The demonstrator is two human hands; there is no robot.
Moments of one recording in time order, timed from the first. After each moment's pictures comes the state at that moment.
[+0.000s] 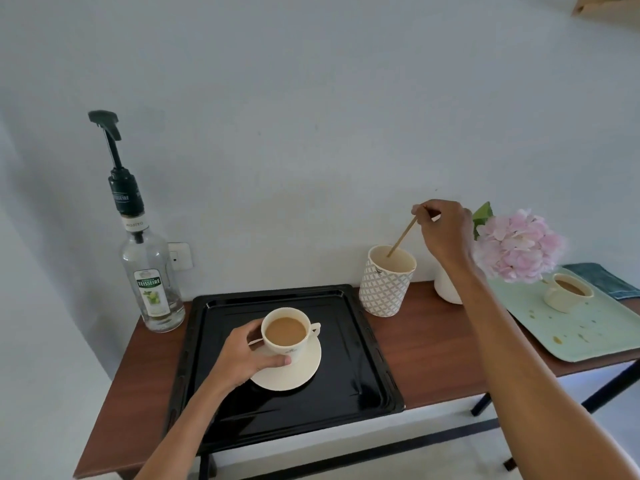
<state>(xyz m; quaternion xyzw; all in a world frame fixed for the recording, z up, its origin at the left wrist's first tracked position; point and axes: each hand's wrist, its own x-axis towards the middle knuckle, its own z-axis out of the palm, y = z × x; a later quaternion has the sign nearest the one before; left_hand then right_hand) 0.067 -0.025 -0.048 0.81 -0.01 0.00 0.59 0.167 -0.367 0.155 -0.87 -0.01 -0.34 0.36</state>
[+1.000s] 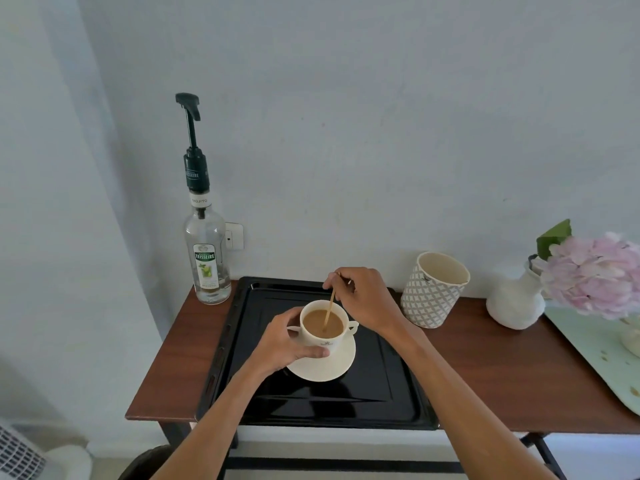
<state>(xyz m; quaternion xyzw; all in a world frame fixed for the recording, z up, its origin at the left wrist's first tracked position) 0.065 -0.033 -0.053 0.81 0.00 0.02 0.59 0.115 -0.208 0.066 -0.87 -0.29 -0.06 0.38</state>
